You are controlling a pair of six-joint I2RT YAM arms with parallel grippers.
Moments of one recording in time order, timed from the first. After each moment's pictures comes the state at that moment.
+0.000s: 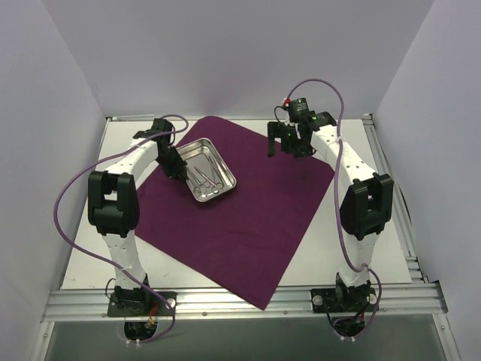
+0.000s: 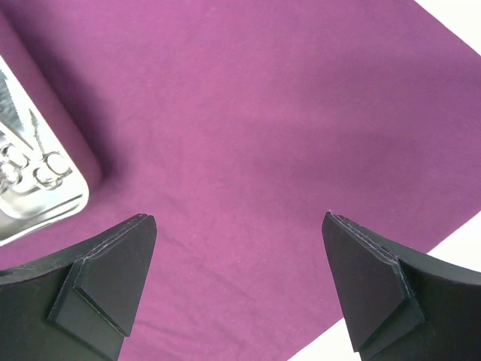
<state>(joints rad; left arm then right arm) -0.15 1.99 1.57 -0.83 0.15 -0.74 0.33 1.93 1.79 -0.86 -0.03 0.28</state>
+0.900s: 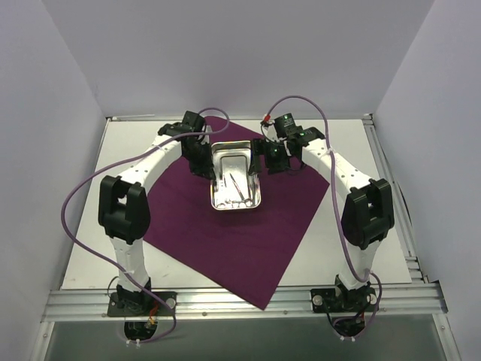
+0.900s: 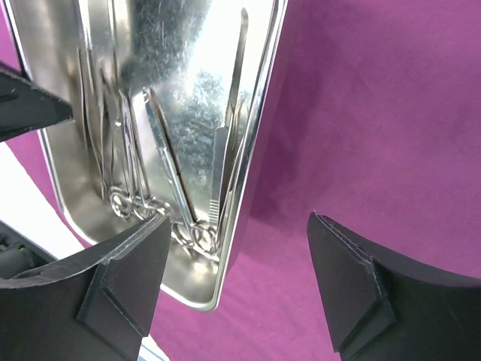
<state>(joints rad) -0.39 1.96 1.73 -0.94 0.24 -0.48 0.43 1.84 1.58 -0.73 -0.31 0.29</state>
